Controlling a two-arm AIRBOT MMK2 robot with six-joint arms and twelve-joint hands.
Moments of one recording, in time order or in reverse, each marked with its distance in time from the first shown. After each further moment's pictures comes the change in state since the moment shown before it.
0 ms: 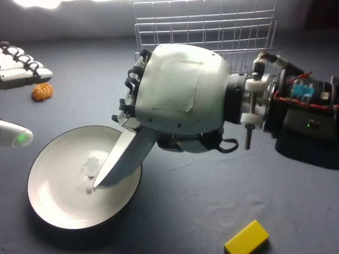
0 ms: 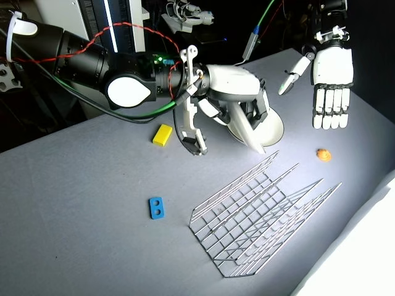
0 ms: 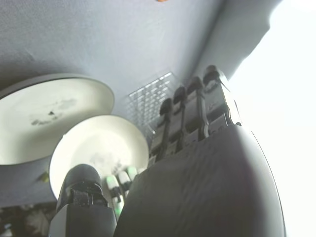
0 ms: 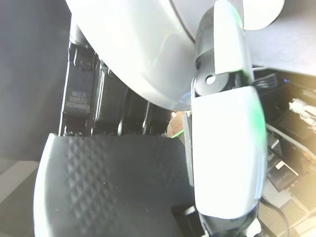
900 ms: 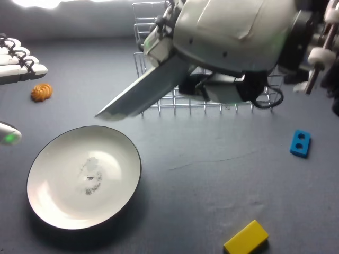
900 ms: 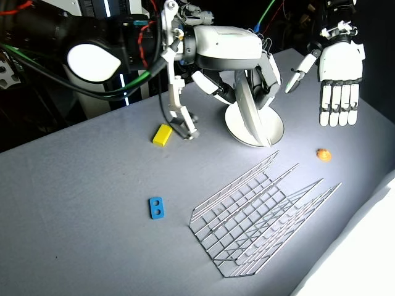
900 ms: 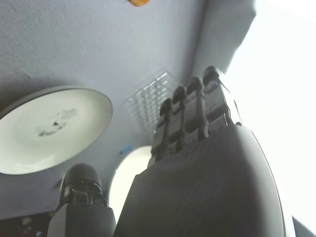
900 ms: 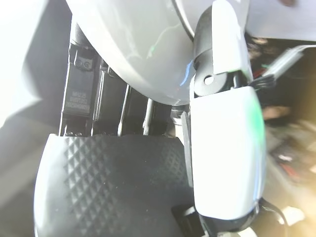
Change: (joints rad) left arm -0.047 0.007 0.036 0.157 -0.042 0.000; right arm 0.106 0.174 -0.126 0.131 0.057 -0.016
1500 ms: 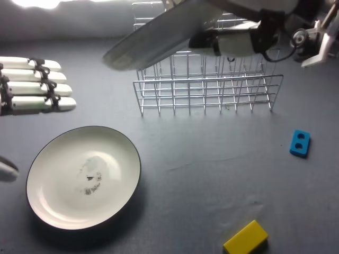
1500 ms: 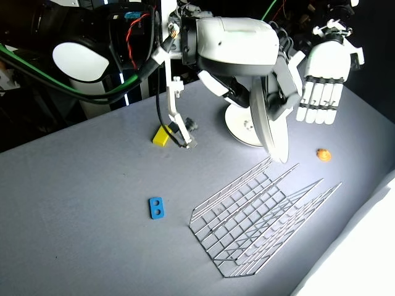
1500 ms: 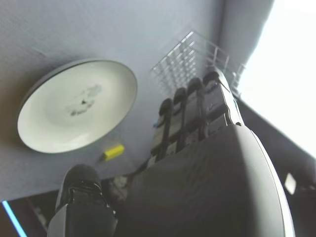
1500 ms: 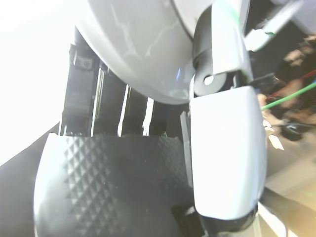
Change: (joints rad) left arm -0.014 -0.029 0.044 0.239 -0.255 -0.001; right arm 0.072 0.034 0.054 0.211 -0.021 0.002
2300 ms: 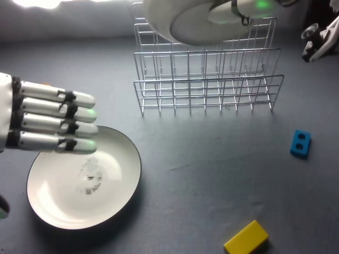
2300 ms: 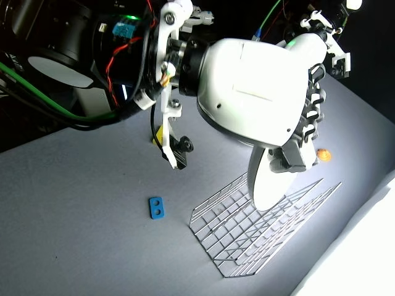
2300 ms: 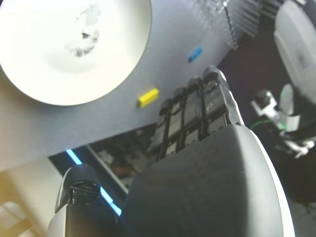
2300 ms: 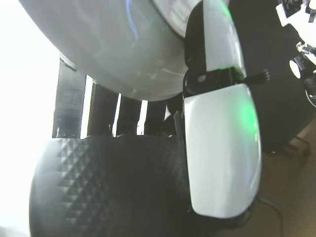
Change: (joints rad) left arm -0.076 -0.035 0.040 0.310 -0.266 -0.010; right arm 0.098 -0.015 0.138 0.341 -0.190 0.079
